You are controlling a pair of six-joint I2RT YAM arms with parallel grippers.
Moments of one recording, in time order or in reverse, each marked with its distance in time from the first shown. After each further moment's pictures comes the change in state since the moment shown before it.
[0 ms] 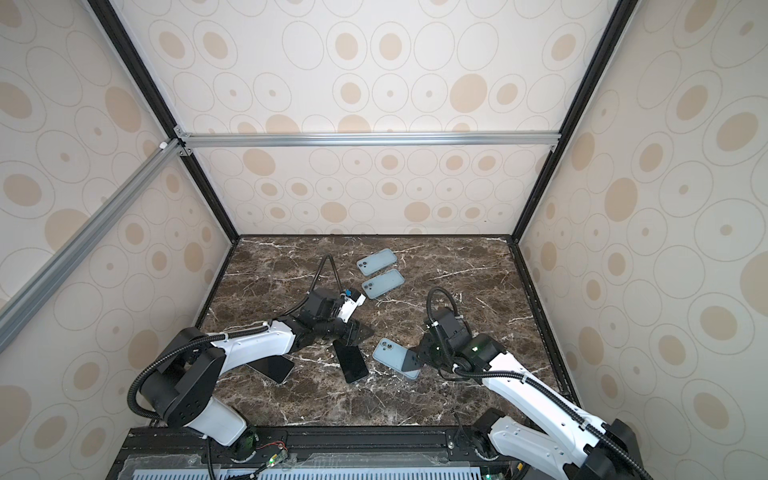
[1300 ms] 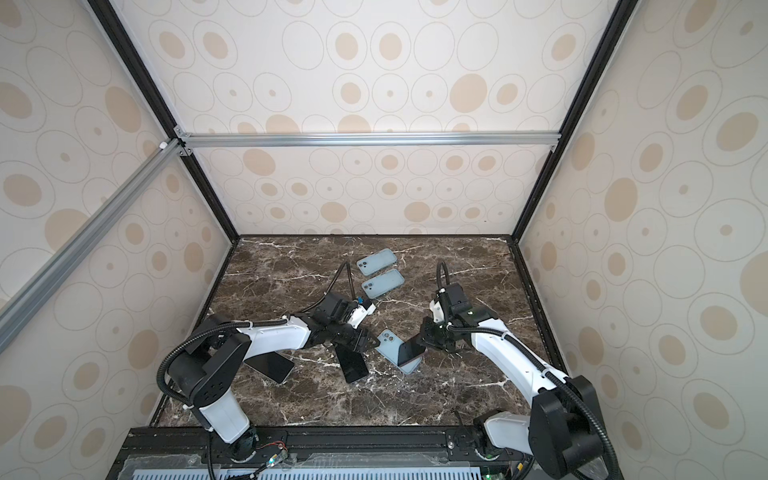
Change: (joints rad) left arm -0.042 0.150 0.086 -0.093 0.037 0.000; right arm -0.286 0.283 0.118 0.032 -0.390 -0.394
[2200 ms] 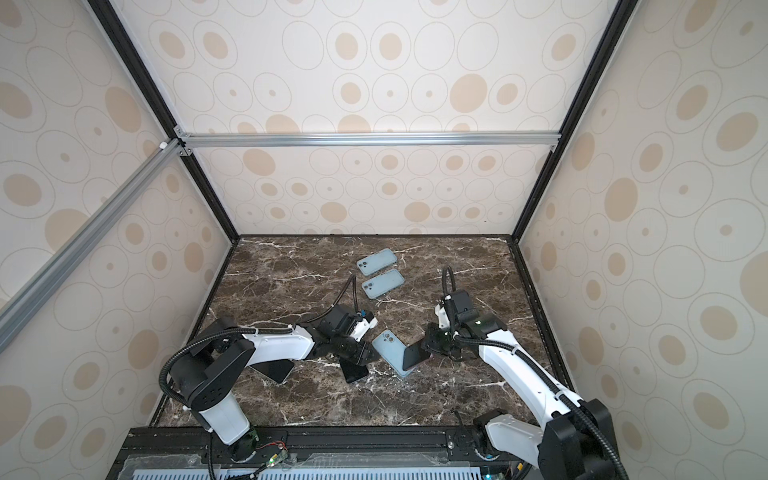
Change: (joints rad) left arm -0.100 -0.024 -0.074 0.005 -0.063 -0.136; right arm 0.000 -0.127 -0.057 -0.051 0.066 0.011
